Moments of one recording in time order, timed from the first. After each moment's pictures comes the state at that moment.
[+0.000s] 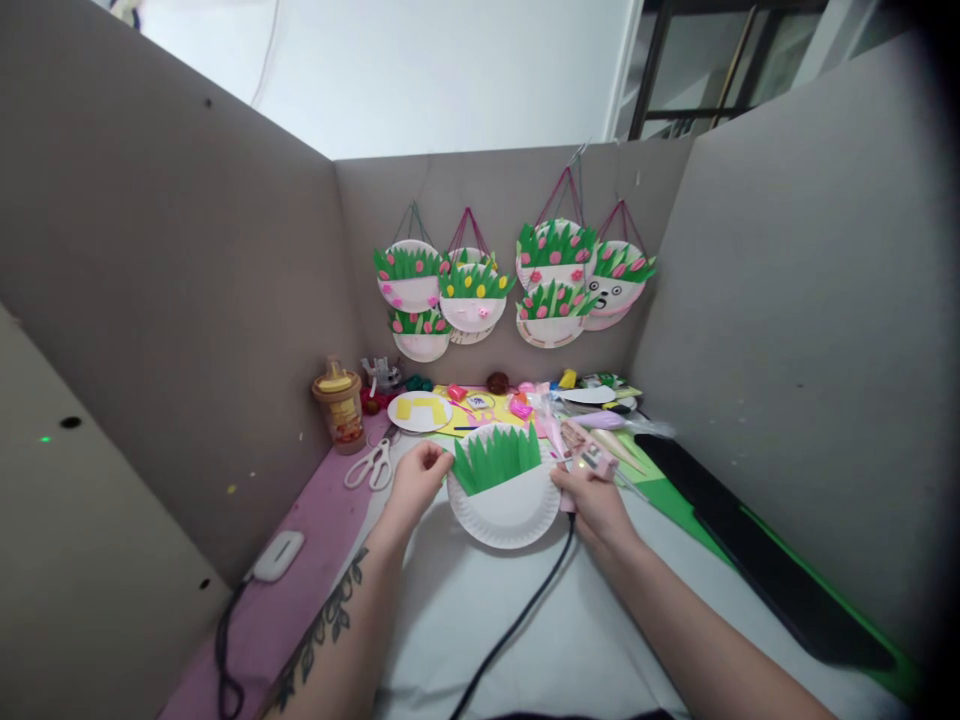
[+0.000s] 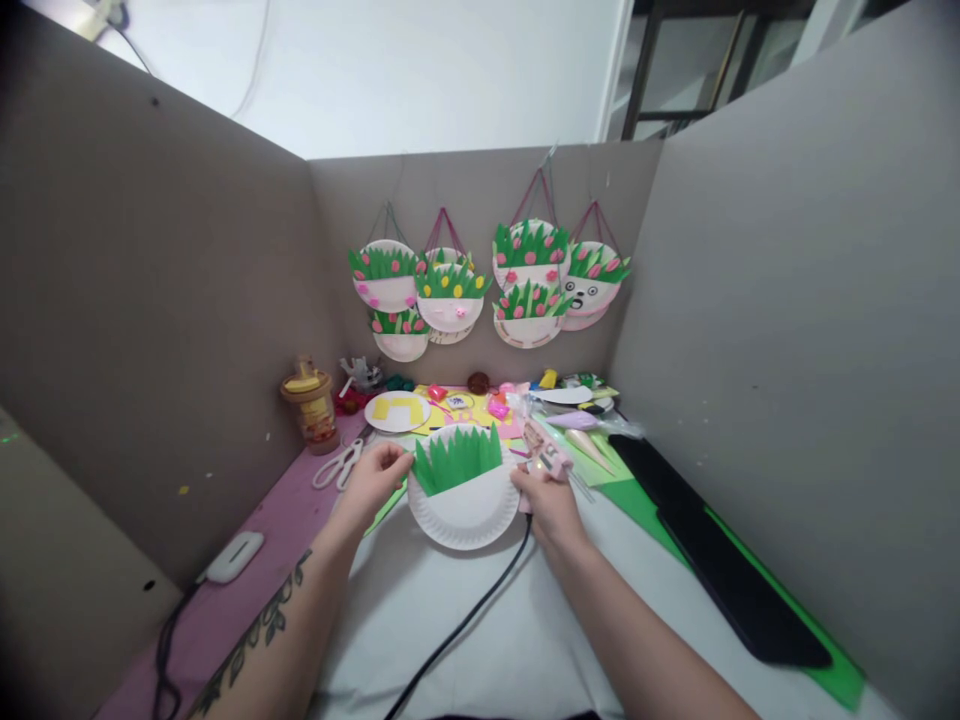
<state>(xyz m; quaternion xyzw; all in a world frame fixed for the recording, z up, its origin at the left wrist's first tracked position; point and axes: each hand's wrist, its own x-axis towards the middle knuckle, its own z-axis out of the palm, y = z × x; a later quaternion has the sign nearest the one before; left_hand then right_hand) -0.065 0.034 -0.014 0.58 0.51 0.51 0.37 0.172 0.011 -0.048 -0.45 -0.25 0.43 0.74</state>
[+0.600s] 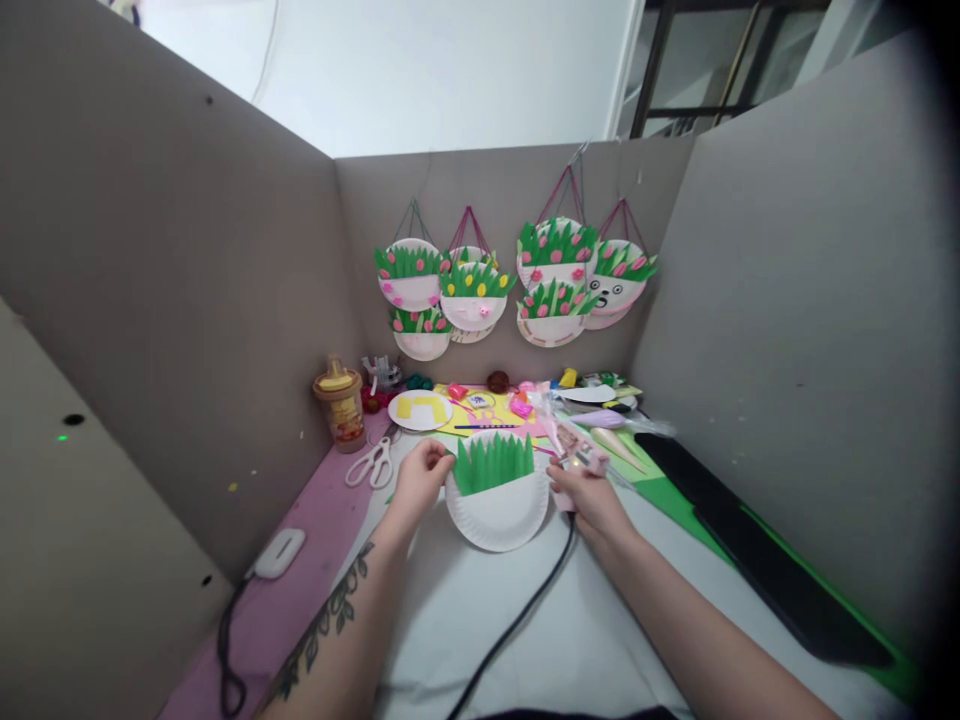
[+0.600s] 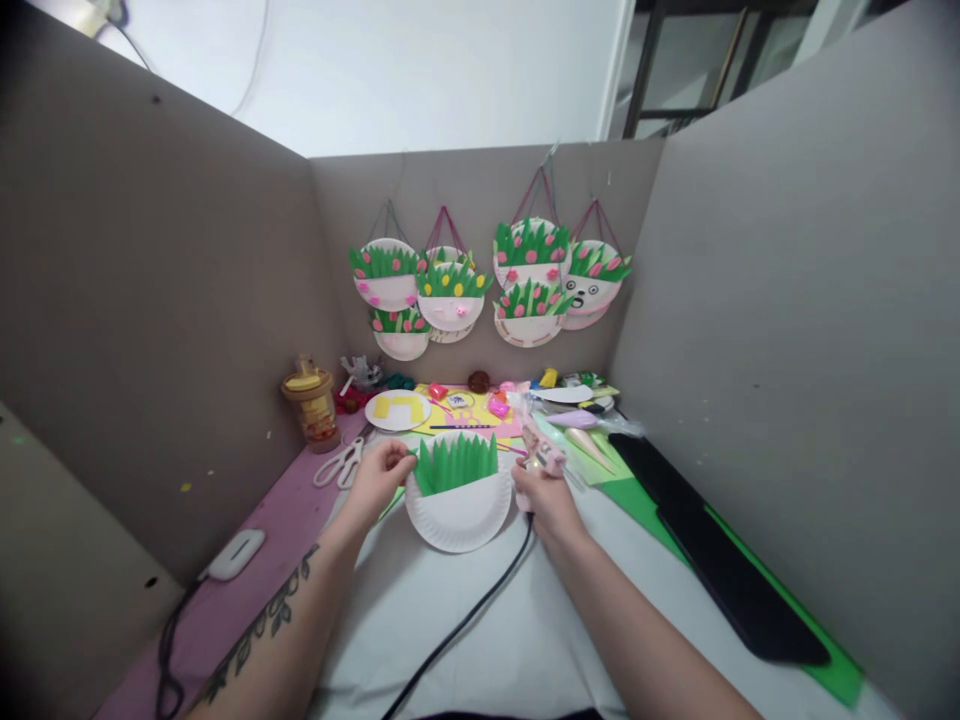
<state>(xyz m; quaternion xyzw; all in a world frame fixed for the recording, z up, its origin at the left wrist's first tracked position) -0.065 0.043 -0.029 0.57 0.48 0.52 0.41 0.176 0.016 -0.052 -0.47 -0.25 0.47 0.70</state>
